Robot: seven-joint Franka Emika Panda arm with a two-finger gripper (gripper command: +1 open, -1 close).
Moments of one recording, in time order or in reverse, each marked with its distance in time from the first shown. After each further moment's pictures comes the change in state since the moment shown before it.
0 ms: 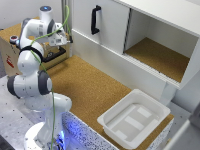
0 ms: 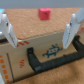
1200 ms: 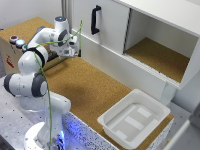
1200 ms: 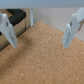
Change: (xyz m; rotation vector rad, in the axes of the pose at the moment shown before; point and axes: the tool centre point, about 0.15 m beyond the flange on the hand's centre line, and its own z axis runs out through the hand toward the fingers) arm -0.119 0.120 0.086 -0.035 -0.075 0.598
